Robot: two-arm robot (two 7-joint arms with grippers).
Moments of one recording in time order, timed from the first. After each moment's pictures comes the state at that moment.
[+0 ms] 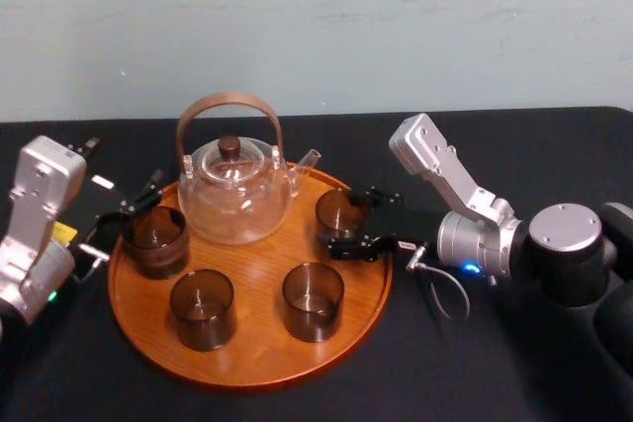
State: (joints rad) left arm -0.20 0.60 0.45 -1.41 -0.25 -0.12 0.03; right arm 0.49 0.36 -0.59 -1.16 0.24 0.14 0.59
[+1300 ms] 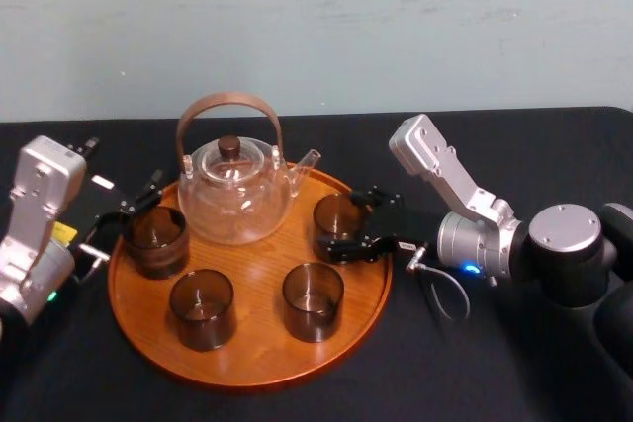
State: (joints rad) left arm -0.20 0.60 0.45 -1.41 -0.25 -0.12 0.03; right arm 0.49 0.36 -0.59 -1.16 0.24 0.14 0.59
